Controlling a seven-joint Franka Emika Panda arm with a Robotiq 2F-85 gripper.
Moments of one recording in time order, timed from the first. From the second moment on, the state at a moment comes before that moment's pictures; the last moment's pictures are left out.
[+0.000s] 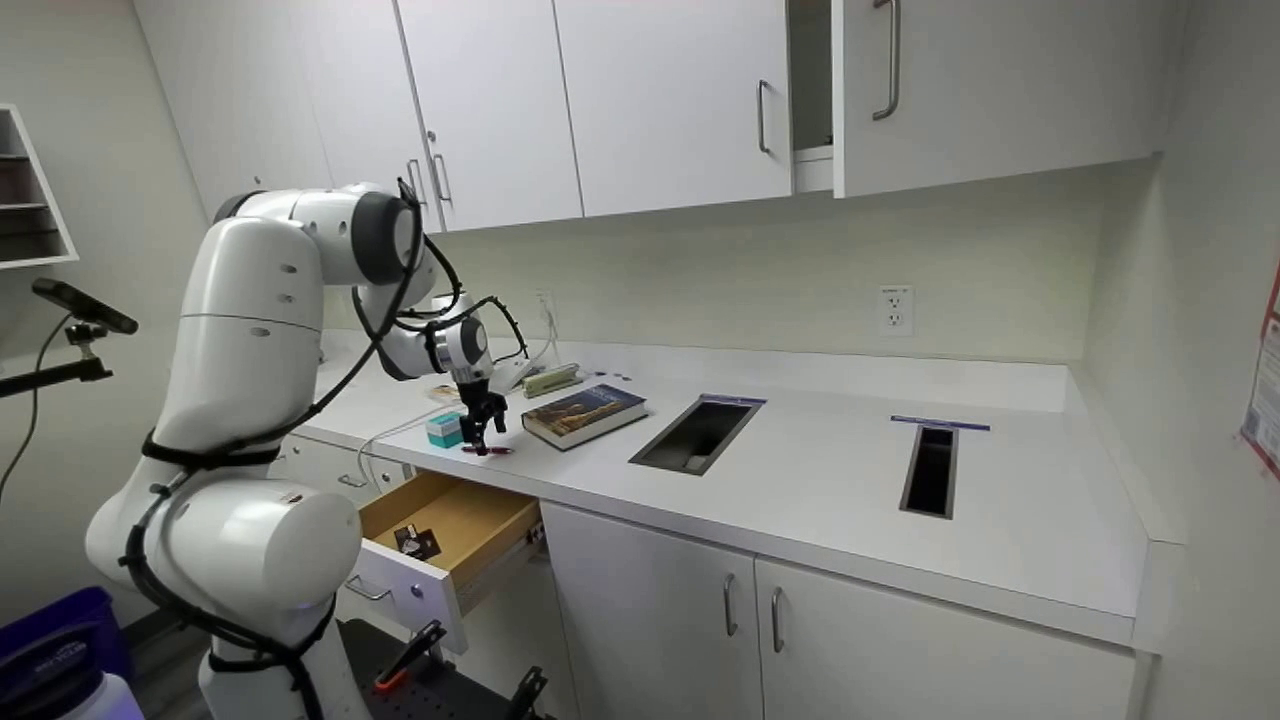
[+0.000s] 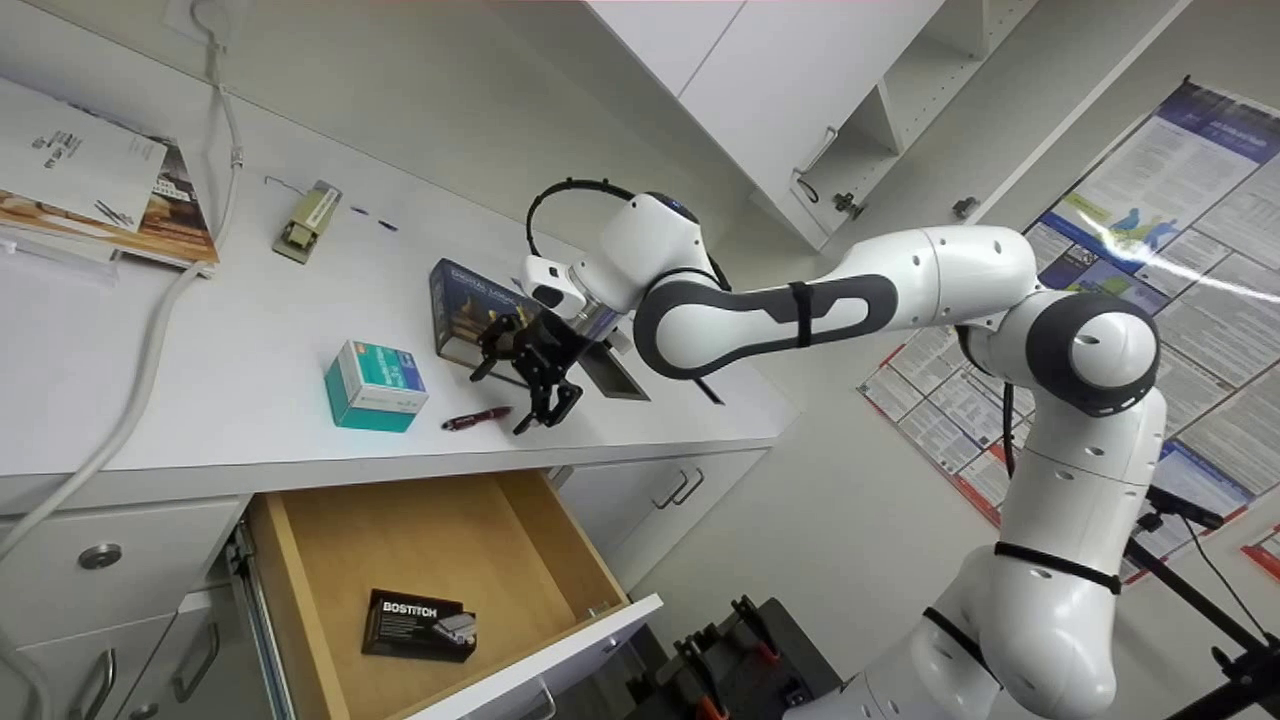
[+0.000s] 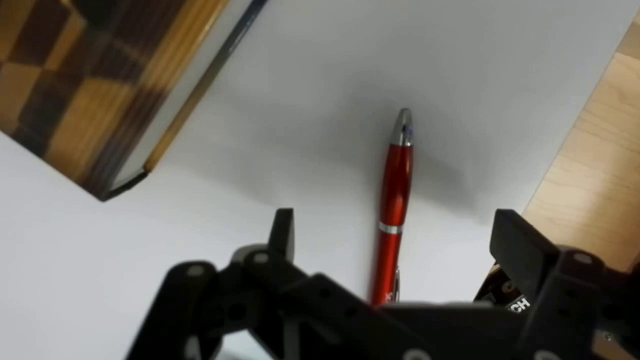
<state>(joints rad) 0.23 0.46 0.27 -1.93 -0.23 2.47 -1.24</state>
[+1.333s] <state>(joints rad) 0.24 0.48 0.33 -1.85 -0.18 2.33 -1.21</state>
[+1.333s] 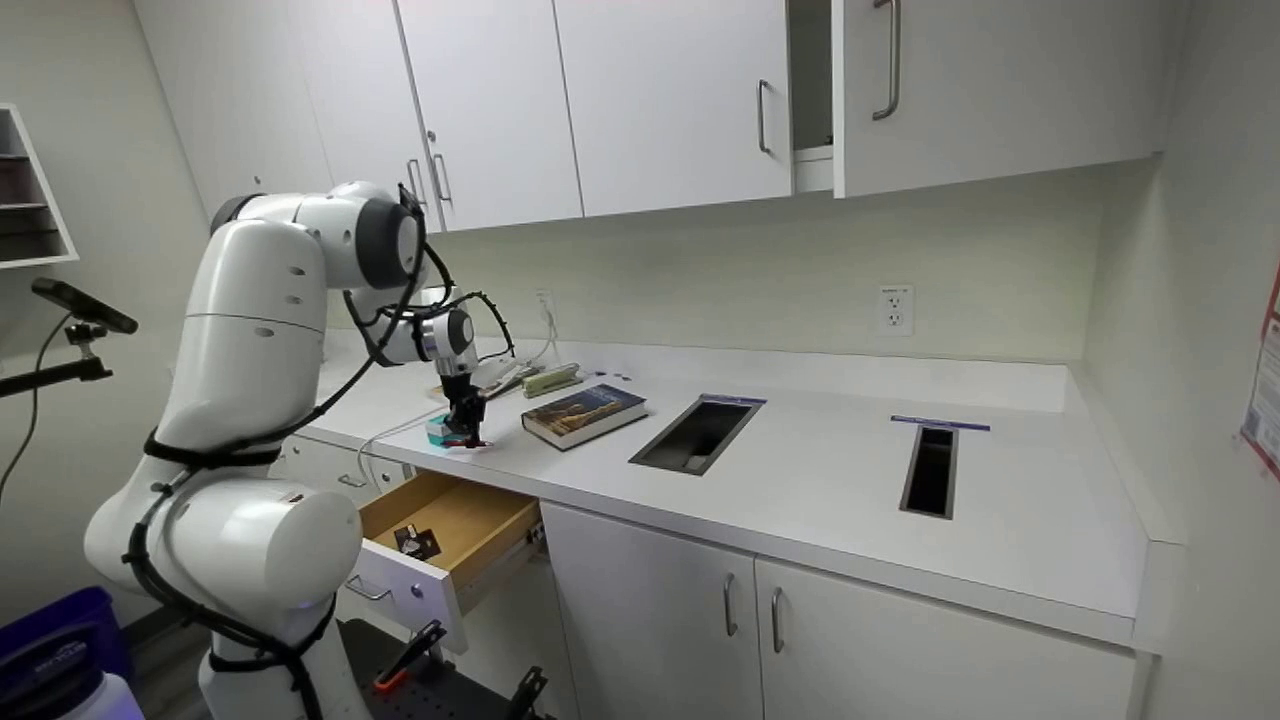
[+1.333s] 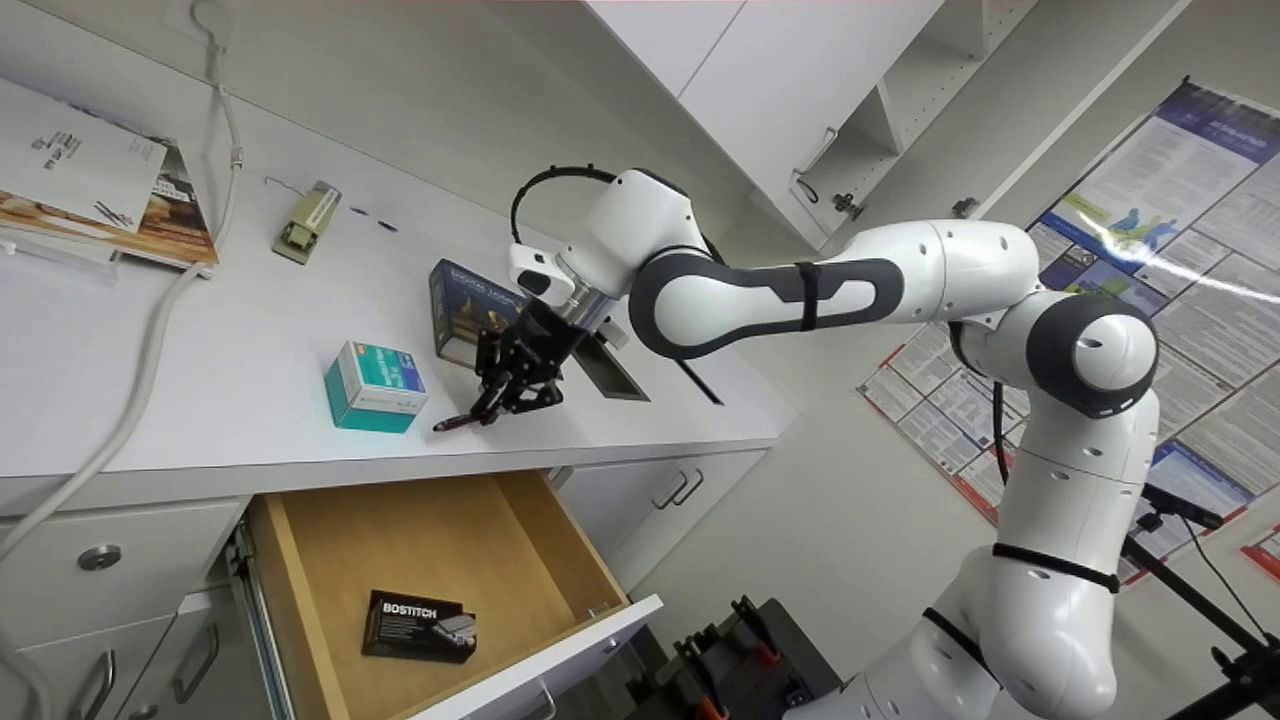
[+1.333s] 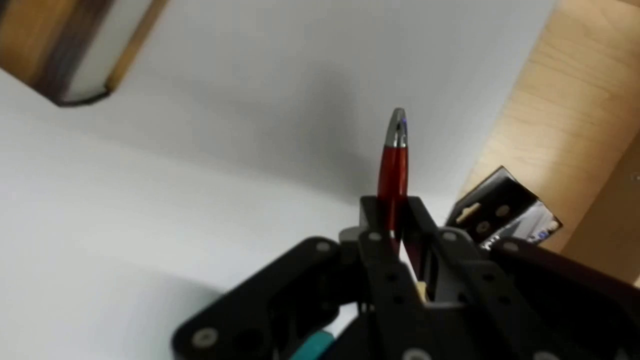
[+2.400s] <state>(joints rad) 0.36 0.35 0.27 -2.29 -0.38 2.54 -0.34</state>
